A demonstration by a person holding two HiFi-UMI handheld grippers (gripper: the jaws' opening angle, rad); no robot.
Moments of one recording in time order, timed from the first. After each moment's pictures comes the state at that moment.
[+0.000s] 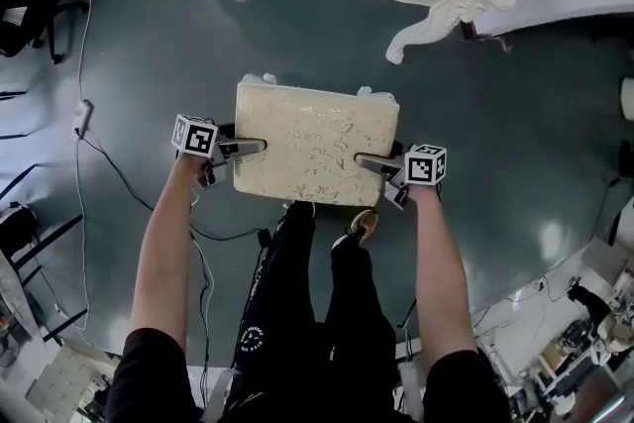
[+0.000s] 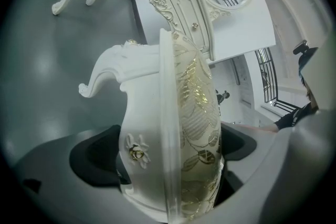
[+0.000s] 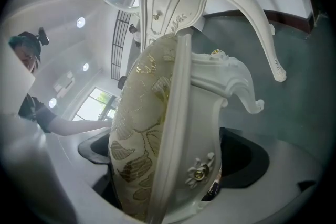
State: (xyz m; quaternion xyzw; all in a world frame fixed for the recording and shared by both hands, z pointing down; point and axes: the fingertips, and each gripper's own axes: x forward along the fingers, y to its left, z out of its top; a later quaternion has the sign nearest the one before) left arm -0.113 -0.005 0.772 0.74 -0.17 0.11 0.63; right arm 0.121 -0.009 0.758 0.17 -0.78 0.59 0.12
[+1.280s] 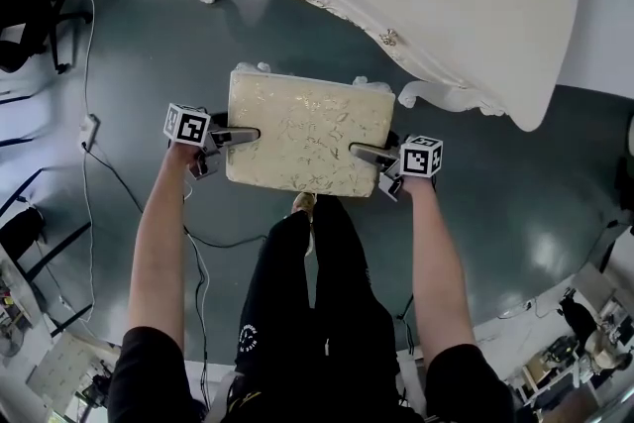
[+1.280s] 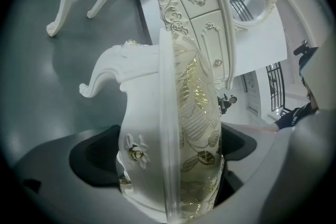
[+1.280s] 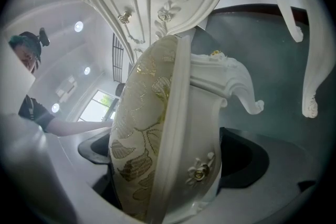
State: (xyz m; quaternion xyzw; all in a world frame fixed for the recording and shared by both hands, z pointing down) left arm -0.122 -0.129 0.777 0.74 -0.19 0.13 0.64; right arm 0.106 -0.137 0.783 0.16 -0.78 0.59 0.09
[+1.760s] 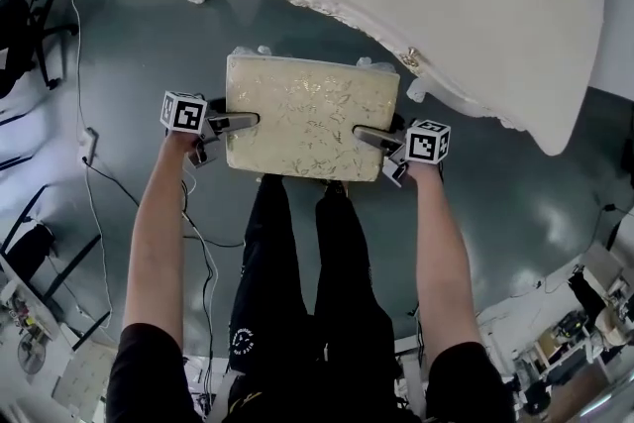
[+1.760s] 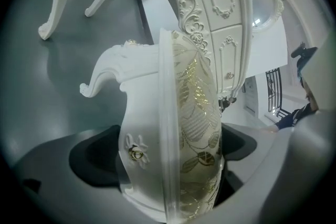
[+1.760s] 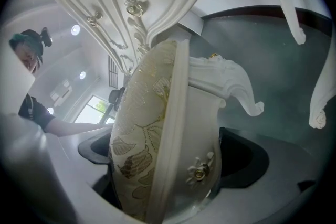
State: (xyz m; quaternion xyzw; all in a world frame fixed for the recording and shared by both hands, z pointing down) left arm -0.150 -0.188 0.820 0.74 -0.18 0.13 0.63; right arm 0.087 -0.192 0.808 0.19 -0.78 0.59 0.08
